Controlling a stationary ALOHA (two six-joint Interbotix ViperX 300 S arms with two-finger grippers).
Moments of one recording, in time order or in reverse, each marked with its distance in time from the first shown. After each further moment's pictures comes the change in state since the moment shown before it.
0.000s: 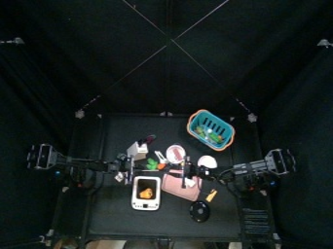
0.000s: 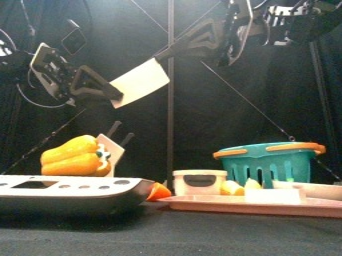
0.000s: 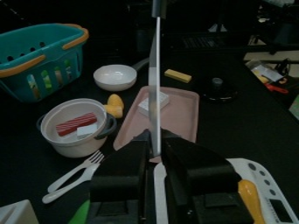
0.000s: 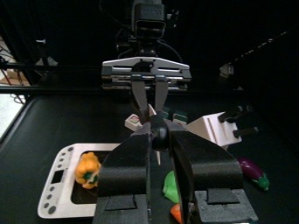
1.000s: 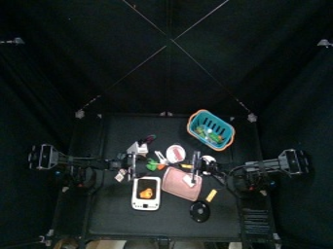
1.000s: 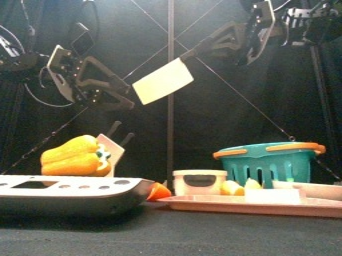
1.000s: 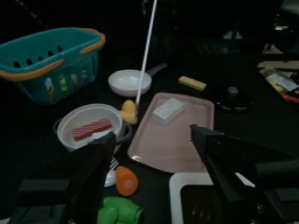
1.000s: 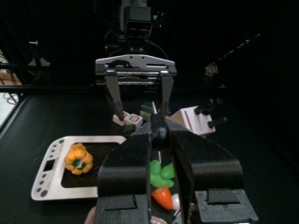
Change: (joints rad) left arm 0.035 0.009 -0.038 -0.005 0.009 -0.006; right arm -0.048 -0.175 0.100 -0.031 0.074 -0.008
